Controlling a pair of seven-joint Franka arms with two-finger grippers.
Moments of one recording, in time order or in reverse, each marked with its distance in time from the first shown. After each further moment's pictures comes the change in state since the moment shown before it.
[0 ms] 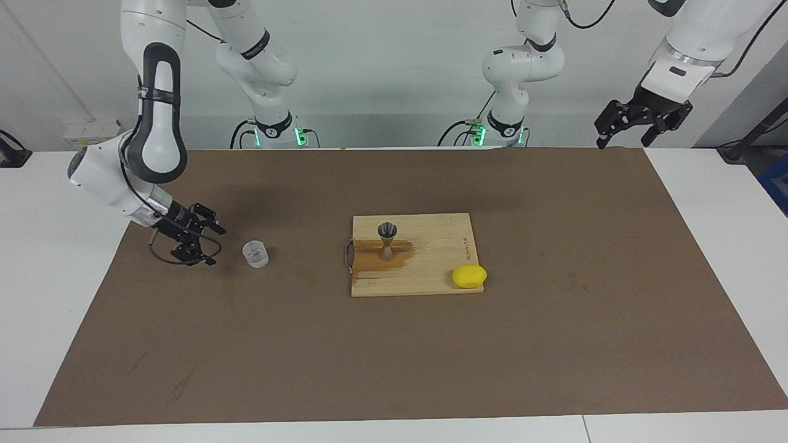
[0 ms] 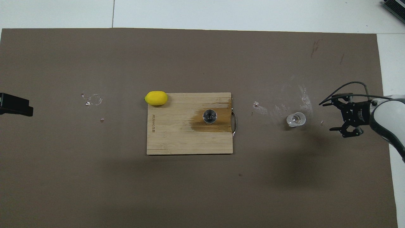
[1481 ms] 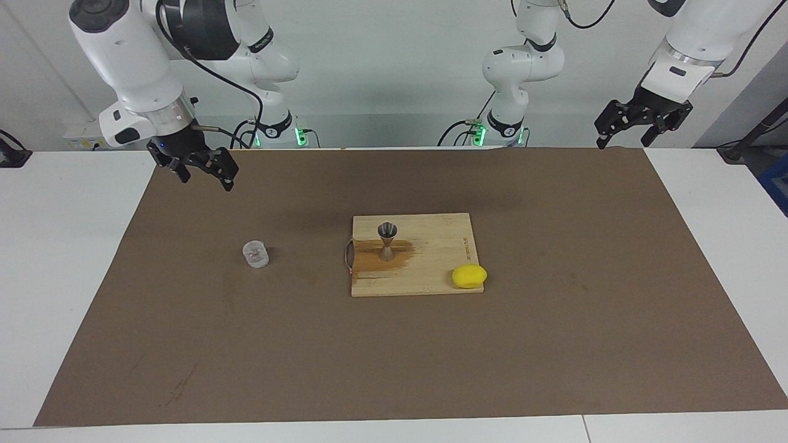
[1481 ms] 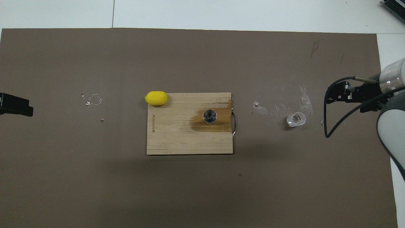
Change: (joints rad) left arm 0.000 0.000 0.000 0.000 0.000 0.000 0.000; right arm 0.269 -0.140 -0.018 0.498 -0.424 -0.568 -0.416
